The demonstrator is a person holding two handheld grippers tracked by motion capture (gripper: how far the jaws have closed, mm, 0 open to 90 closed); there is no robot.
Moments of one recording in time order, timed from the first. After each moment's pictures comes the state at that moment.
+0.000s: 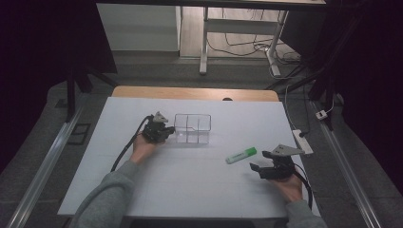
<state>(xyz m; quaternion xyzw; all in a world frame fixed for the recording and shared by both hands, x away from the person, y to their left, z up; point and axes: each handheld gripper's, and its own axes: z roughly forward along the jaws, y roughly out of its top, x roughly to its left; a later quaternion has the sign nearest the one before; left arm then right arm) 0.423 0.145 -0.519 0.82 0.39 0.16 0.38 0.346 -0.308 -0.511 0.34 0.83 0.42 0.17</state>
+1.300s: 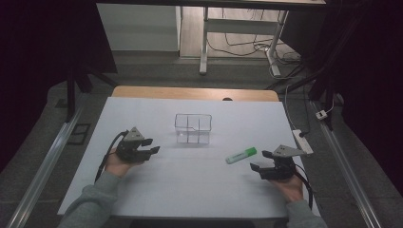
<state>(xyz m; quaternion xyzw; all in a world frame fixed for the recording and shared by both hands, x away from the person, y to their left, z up) 0.329 0.203 -0.499 0.83 0.38 0.15 0.39 0.342 -0.309 -0.507 0.33 0.82 0.43 0.17</state>
